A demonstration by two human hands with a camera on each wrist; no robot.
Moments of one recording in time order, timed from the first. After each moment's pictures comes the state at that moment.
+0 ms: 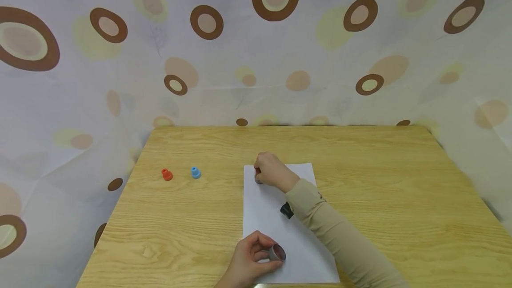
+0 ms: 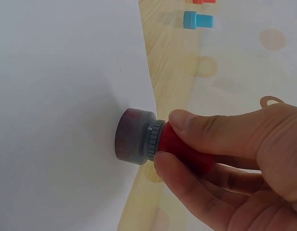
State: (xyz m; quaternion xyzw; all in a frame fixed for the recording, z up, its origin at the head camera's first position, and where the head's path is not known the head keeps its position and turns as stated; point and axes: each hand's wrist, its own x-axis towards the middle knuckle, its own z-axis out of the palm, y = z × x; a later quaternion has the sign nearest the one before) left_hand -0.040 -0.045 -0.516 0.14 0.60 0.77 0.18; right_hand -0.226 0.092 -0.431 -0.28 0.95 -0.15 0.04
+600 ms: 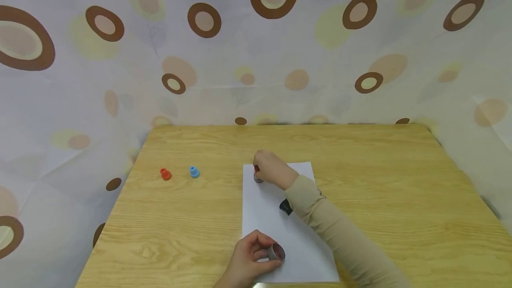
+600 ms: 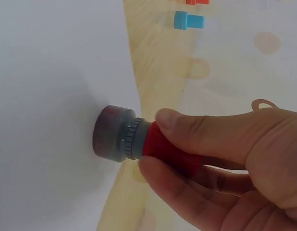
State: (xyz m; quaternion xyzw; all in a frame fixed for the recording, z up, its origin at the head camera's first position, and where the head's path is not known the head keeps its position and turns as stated) left_hand -0.039 -0.044 -0.518 0.13 0.60 0.77 0.19; right_hand -0.227 0.089 -0.425 -0.27 0.95 -0.15 0.07
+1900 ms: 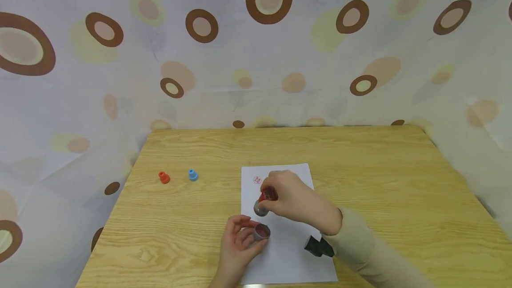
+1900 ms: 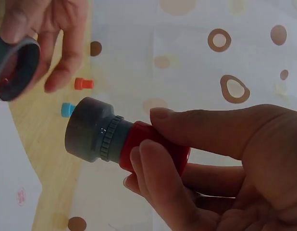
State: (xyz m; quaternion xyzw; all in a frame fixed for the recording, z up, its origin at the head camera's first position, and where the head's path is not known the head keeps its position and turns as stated) left_hand -0.047 -0.044 -0.504 0.08 0.57 0.81 0.01; right_hand -0.118 0.126 -0.353 -0.33 0.89 -0.31 0.00
